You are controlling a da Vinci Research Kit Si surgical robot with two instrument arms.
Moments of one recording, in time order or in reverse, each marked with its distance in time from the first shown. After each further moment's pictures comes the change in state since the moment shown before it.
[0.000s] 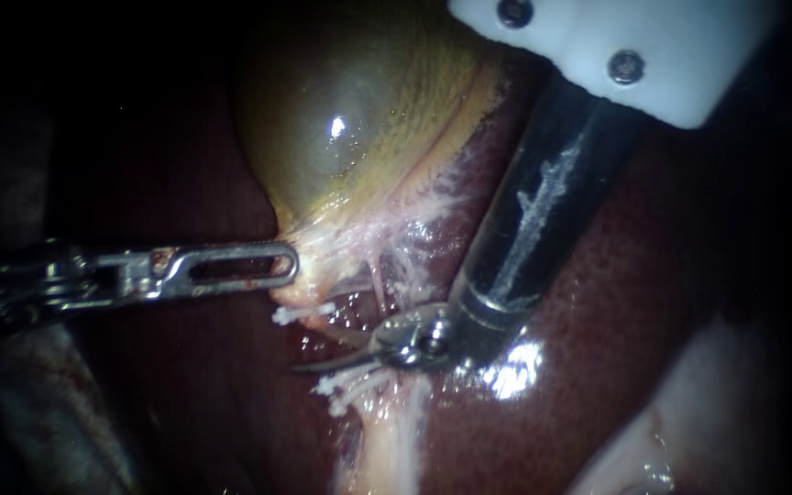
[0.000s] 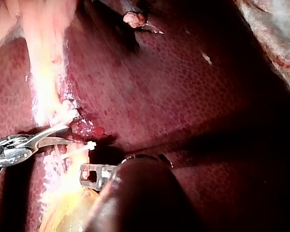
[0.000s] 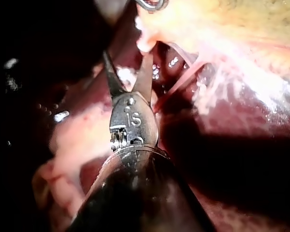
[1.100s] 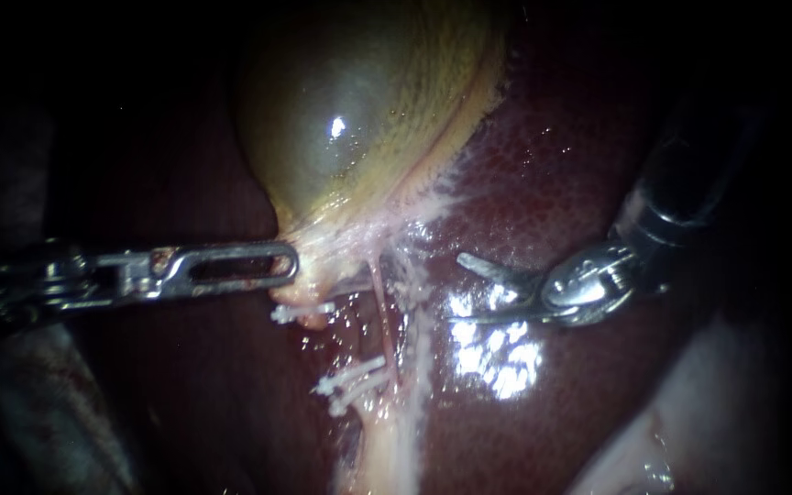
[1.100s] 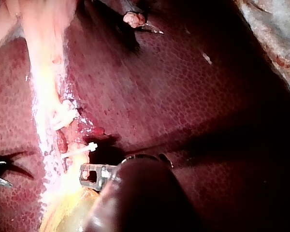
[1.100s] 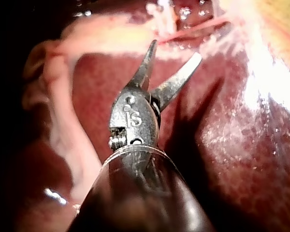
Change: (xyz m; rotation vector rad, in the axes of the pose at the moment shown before) right arm 0.000 0.003 -0.017 -0.283 0.146 -0.370; left arm 0.000 0.000 0.000 0.000 0.000 0.000
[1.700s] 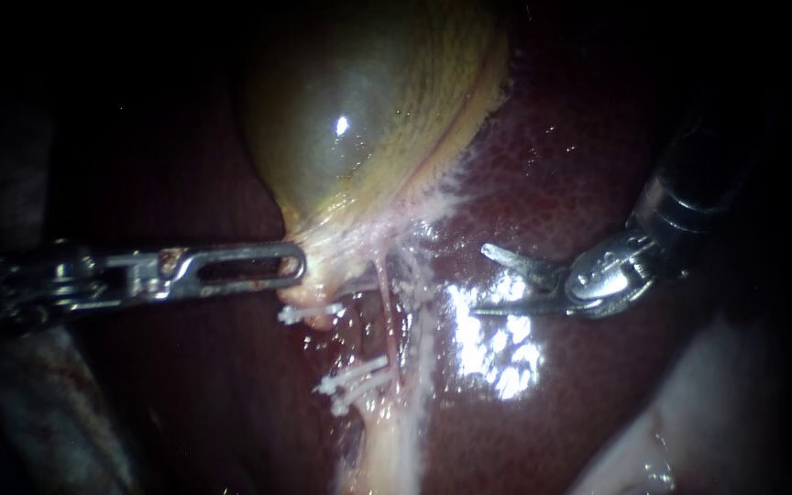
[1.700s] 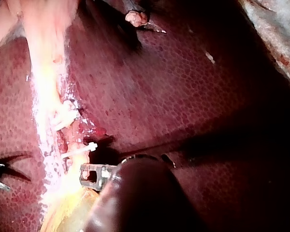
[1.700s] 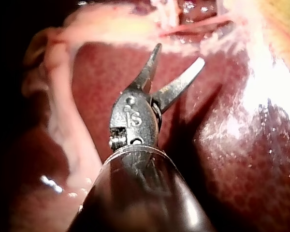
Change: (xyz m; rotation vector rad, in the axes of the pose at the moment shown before) right arm -0.001 0.001 -0.001 -0.010 -0.006 -0.027; left arm 0.000 0.000 0.002 0.002 0.006 -0.001
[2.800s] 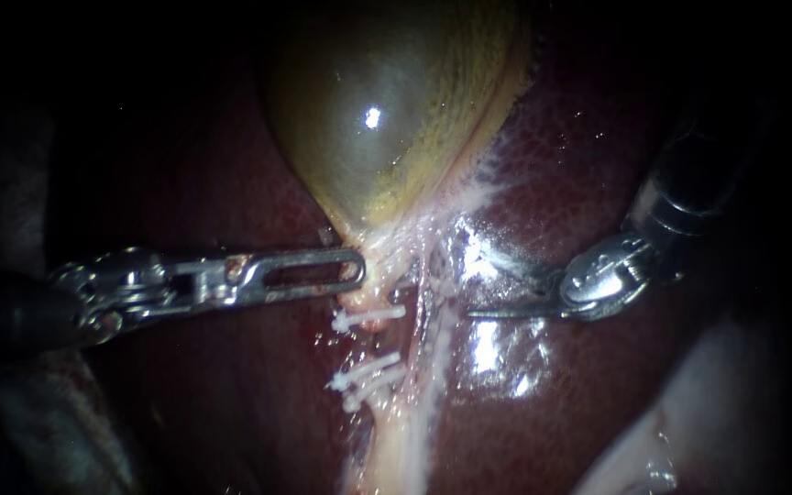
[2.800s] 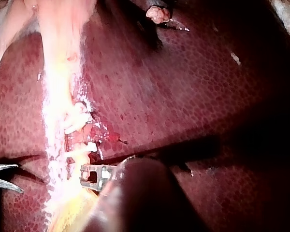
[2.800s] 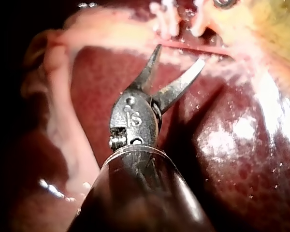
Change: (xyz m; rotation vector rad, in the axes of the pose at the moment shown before) right arm 0.000 0.000 0.001 -0.005 0.001 -0.006; left arm 0.000 0.001 0.007 -0.017 0.059 -0.007
